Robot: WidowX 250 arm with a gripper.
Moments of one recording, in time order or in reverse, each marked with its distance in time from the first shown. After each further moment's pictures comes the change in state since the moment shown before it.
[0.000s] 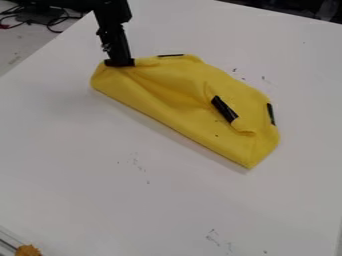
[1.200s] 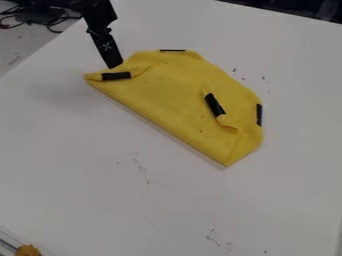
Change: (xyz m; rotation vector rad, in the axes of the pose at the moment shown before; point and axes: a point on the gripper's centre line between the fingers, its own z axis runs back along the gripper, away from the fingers) arm -0.019 0.020 0.000 0.122 -0.055 0.386
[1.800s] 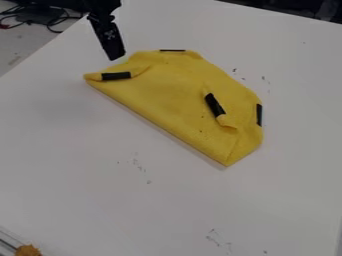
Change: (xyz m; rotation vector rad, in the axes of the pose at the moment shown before) arm 0.009 -0.032 0.021 0.008 0.044 0.005
